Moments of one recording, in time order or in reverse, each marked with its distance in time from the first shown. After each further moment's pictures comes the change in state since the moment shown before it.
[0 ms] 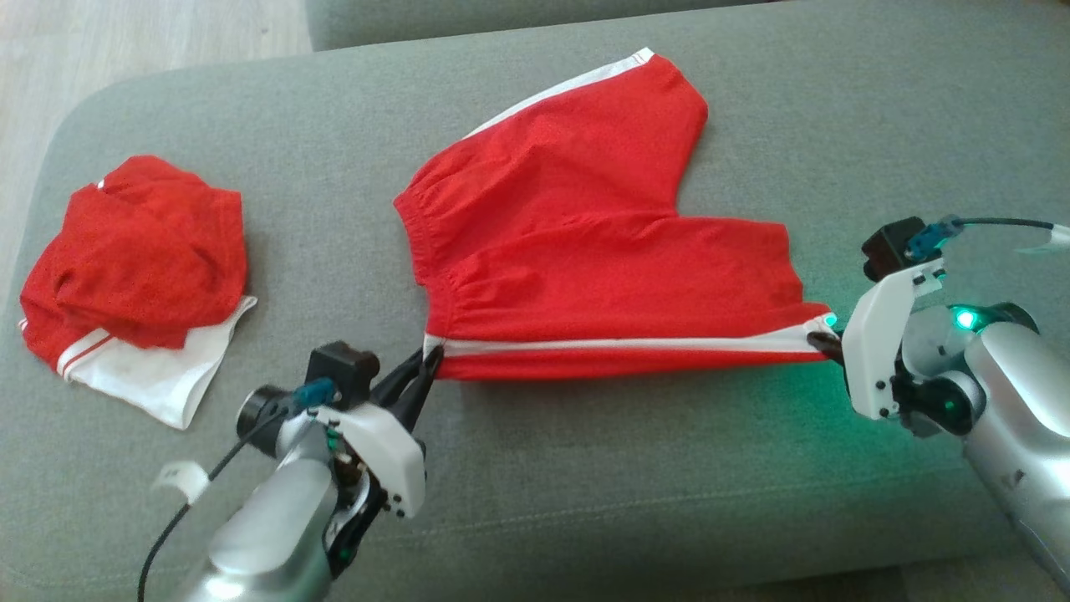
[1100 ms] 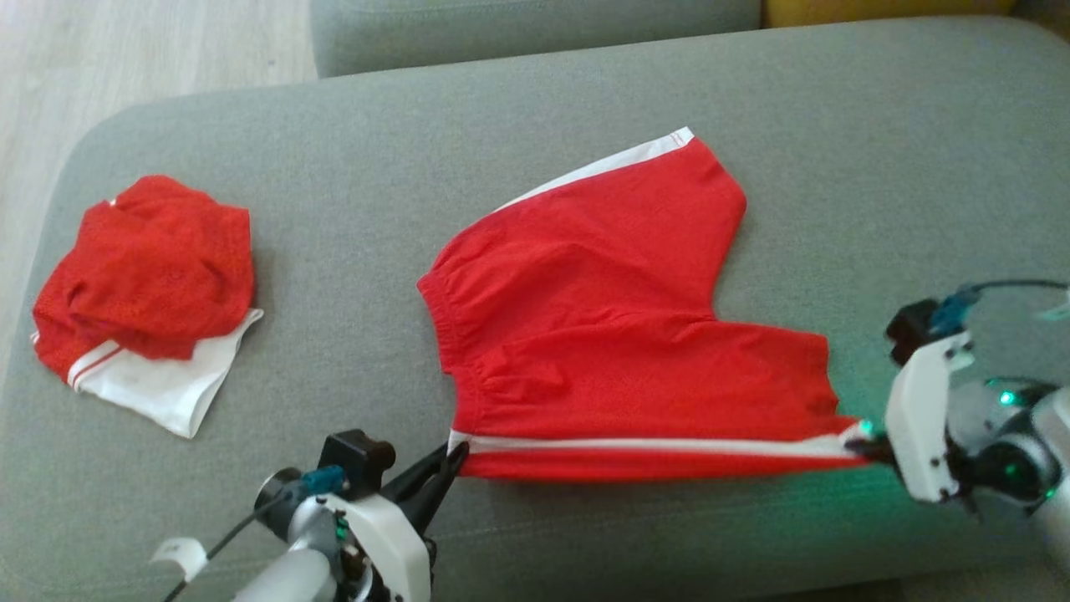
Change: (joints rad) left arm 0.210 0.109 -0.086 -0.260 -0.080 0.000 0.079; right arm 0.259 -0.147 -0.097 -0.353 0.118 0.000 0.382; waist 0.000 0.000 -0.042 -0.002
